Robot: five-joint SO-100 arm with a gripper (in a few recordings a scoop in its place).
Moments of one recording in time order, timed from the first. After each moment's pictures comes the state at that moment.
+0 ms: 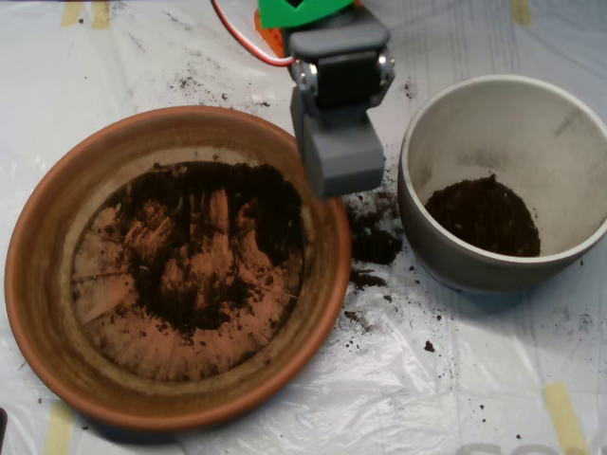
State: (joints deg) arm -1.9 95.4 70.9 86.7 -10.2
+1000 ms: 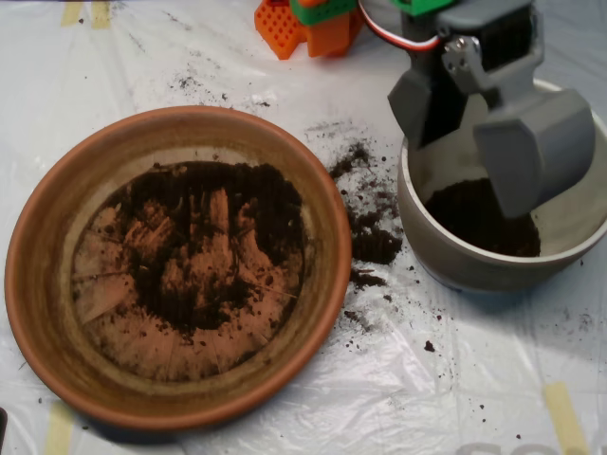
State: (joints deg) arm -18.5 92.3 64.8 90.5 -9.5
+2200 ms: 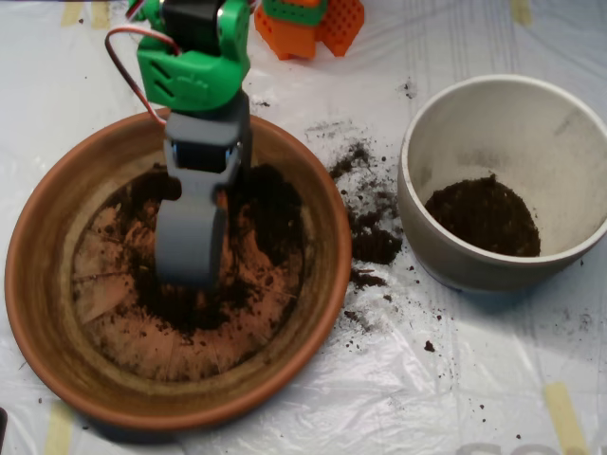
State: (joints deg) arm 24.5 91.1 105.7 66.0 -12.6
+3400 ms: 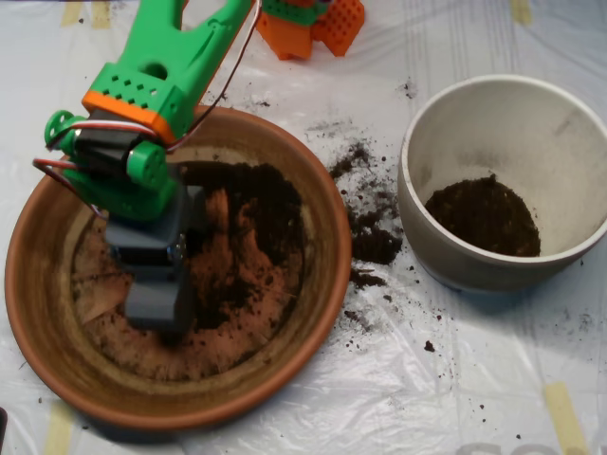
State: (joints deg) arm 29.2 46.3 49.9 87.4 -21.5
